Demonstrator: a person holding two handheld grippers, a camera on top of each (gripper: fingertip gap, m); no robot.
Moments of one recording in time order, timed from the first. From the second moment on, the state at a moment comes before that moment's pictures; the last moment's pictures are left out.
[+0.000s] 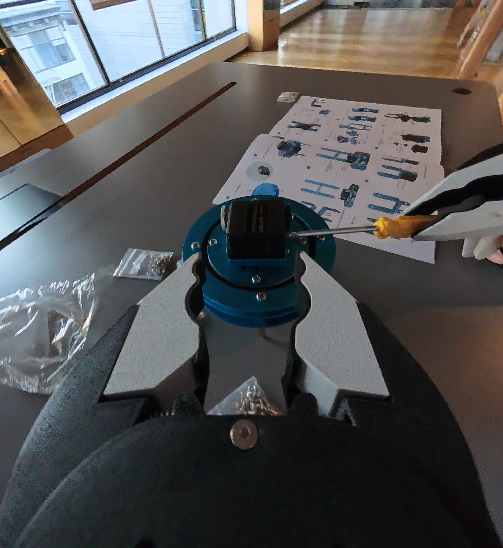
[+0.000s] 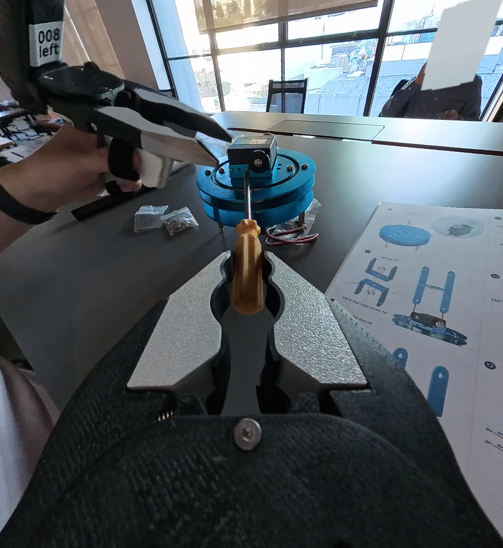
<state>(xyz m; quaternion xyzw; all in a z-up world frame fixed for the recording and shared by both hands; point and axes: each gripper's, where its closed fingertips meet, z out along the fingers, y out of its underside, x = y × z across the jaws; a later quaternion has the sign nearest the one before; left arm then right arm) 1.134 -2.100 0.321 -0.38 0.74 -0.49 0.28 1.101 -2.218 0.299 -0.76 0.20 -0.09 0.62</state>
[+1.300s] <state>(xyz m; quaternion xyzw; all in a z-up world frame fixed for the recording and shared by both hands) 1.147 -2.108 0.316 -0.36 0.74 -0.51 0.25 1.096 -2.212 0.303 -0.74 0.31 0.11 0.59</state>
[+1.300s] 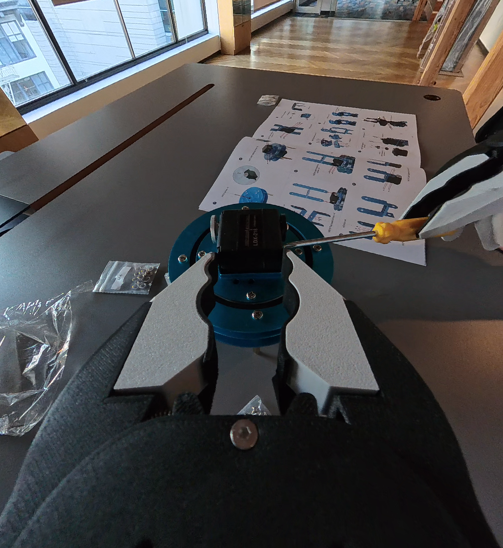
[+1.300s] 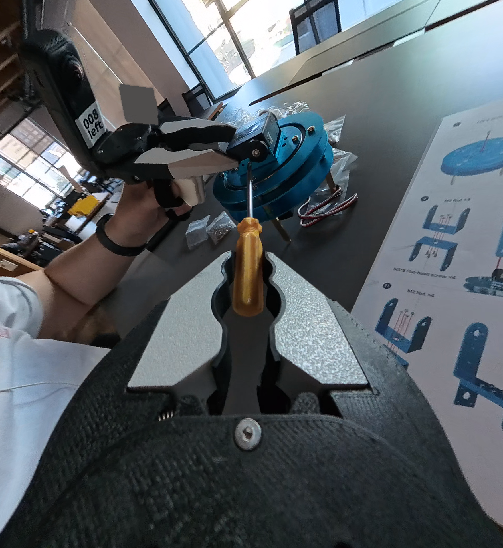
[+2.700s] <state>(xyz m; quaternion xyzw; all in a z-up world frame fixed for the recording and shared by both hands) 1.147 -2.106 0.316 -0.35 0.74 -0.51 0.26 1.086 -2.205 0.309 -0.43 0.49 0.60 0.46</state>
